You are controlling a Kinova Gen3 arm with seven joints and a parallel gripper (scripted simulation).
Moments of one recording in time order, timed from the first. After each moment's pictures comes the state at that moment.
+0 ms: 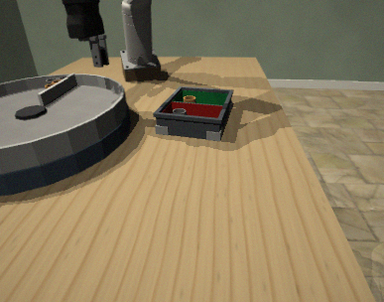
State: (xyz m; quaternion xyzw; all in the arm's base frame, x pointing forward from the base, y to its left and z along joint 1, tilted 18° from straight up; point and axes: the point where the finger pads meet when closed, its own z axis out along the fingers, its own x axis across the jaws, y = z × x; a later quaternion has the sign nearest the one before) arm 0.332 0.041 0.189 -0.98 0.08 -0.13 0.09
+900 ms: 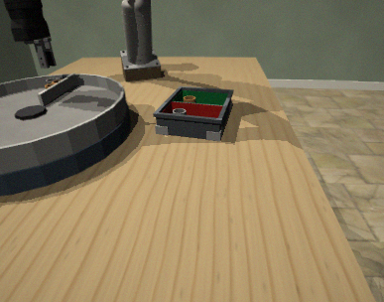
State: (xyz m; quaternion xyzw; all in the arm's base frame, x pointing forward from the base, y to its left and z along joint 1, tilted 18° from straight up) arm 0.339 -0.101 0.164 -0.98 0.06 -0.14 0.10
